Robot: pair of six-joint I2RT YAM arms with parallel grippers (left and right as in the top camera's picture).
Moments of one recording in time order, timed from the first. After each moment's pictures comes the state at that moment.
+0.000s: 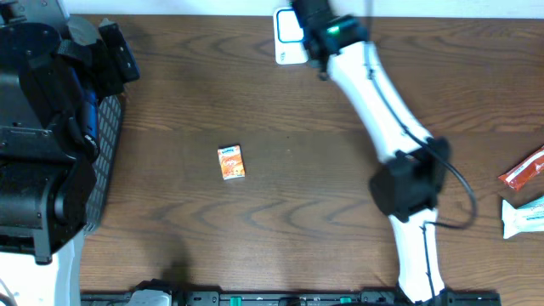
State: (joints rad) left arm -0.11 1.27 1.92 -1.00 -0.40 -0.15; right arm 0.42 2.29 2.36 -1.13 0.53 0.10
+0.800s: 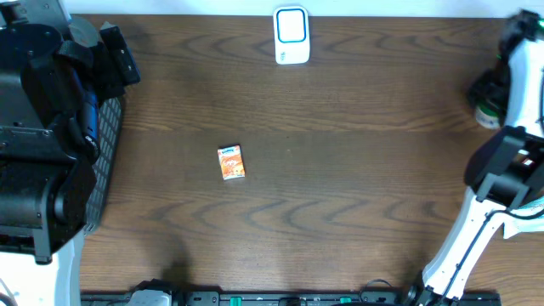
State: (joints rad) left arm -0.11 1.27 1.92 -1.02 -0.40 -0.15; right arm -0.39 2.44 2.37 -1.54 0.26 0.54
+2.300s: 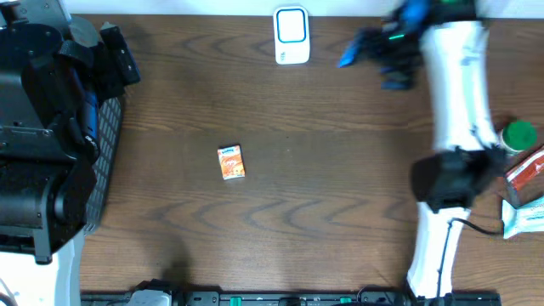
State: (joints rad) left arm -0.11 1.27 1.92 -1.02 -0.40 -0.15; right arm 0.17 2.30 2.45 -1.54 -0.34 0.48
